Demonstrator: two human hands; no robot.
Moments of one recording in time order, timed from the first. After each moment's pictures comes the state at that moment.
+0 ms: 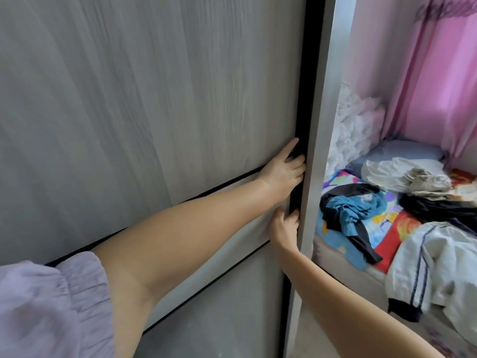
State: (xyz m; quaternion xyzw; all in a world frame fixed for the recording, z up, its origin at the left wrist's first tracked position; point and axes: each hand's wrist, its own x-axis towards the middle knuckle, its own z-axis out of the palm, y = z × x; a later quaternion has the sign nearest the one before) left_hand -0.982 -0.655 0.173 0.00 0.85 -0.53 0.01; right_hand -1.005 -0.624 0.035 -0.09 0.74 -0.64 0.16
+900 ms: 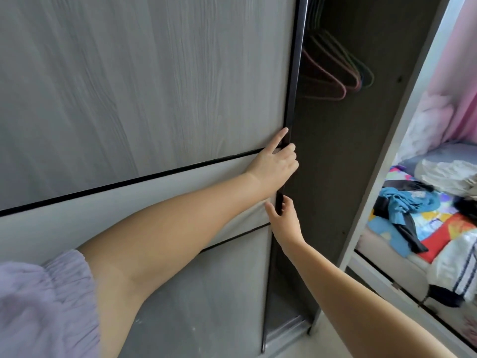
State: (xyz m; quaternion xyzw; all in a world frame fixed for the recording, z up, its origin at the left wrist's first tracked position) left_hand -0.711 -0.670 0.151 -0.12 0.86 -0.50 -0.05; right_hand -0.766 -0.607 0.024 -0.31 0.73 -0.57 0.21
